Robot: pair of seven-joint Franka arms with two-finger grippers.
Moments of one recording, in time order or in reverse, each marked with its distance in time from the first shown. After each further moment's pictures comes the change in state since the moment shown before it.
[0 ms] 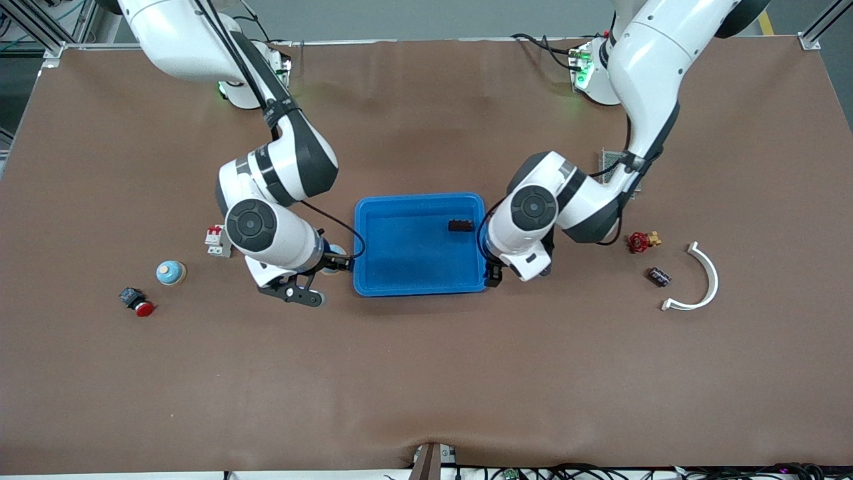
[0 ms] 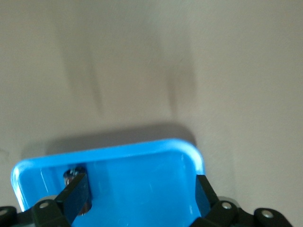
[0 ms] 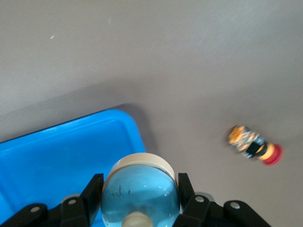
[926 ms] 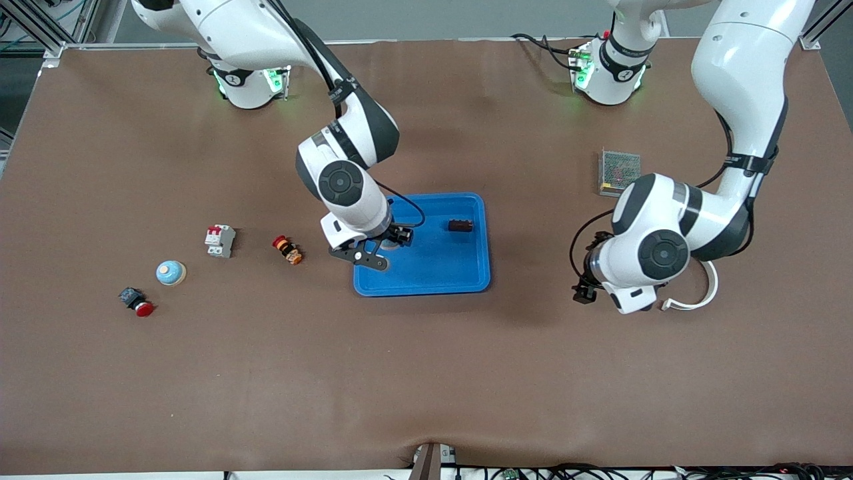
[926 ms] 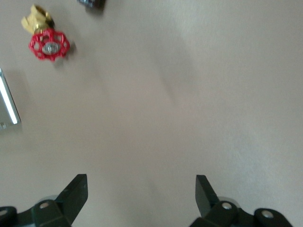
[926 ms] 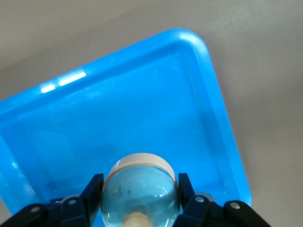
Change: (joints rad) left arm 0.279 -0.061 0.004 -0.001 0.009 -0.237 0.512; right arm 0.202 0.012 0.000 -0.166 0.017 0.257 0.207
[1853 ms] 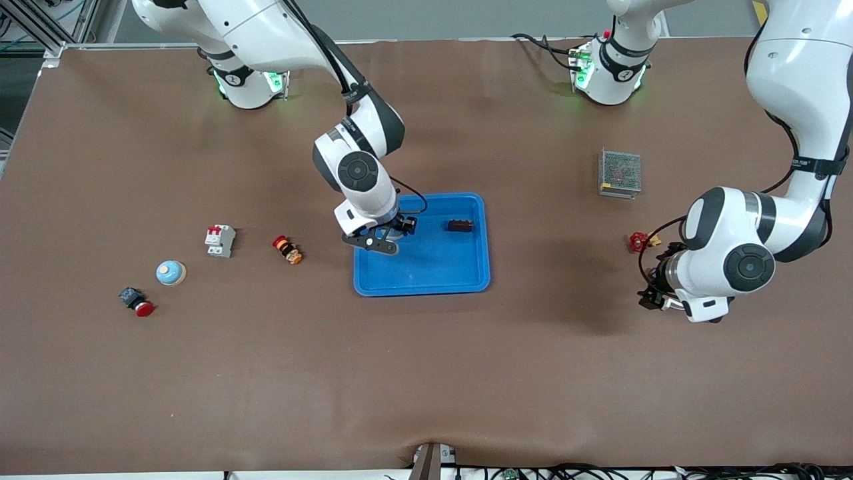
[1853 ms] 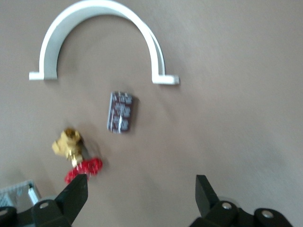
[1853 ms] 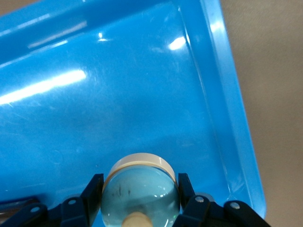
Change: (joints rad) left arm 0.227 0.003 0.004 -0.114 0.158 0.097 0.257; right arm 0.057 0.001 -0.001 -0.168 -0.023 0.170 0.001
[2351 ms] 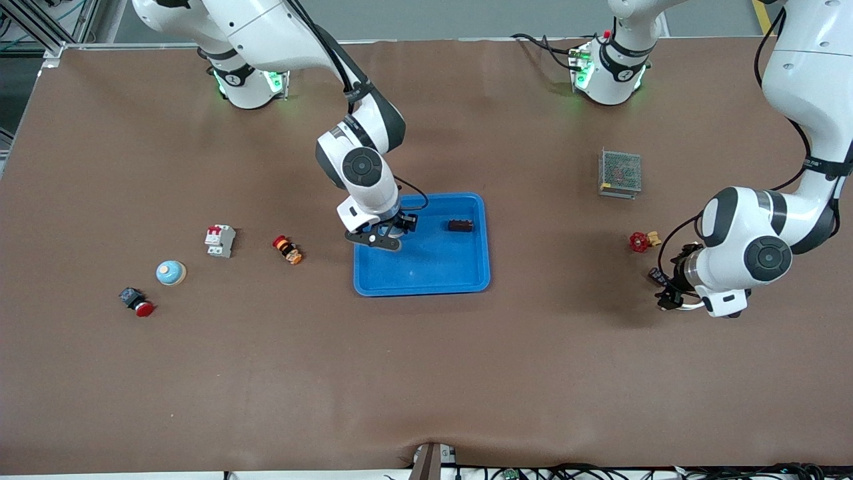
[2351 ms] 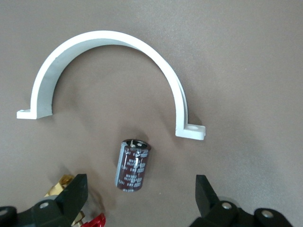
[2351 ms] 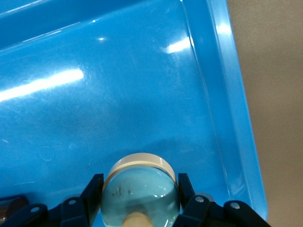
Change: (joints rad) left arm 0.098 0.017 0.001 -0.093 0.030 0.167 0.013; right arm 0.008 0.000 -0.001 -0.020 -0.025 0.022 0.000
